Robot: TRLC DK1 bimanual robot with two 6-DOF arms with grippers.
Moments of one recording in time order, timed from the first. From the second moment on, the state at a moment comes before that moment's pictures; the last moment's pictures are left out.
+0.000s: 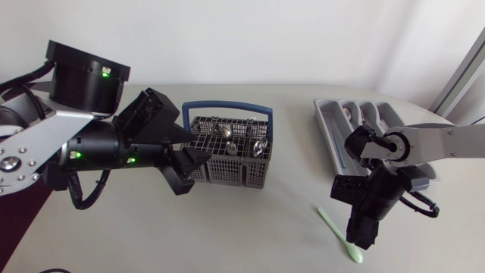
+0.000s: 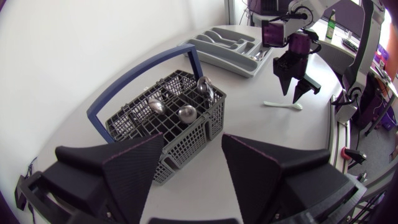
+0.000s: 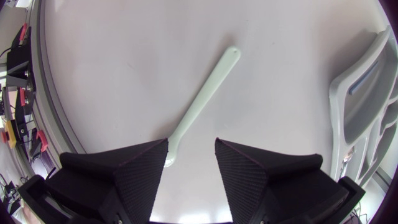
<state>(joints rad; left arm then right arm) -0.58 1.19 0.85 -0.32 0.16 0.32 0.19 1.61 0.78 -0.87 -0.05 -0.81</state>
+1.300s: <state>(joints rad) -0.59 1.17 0.82 -0.33 0.16 0.32 -0.01 1.40 0.53 -0.47 0.00 -1.74</state>
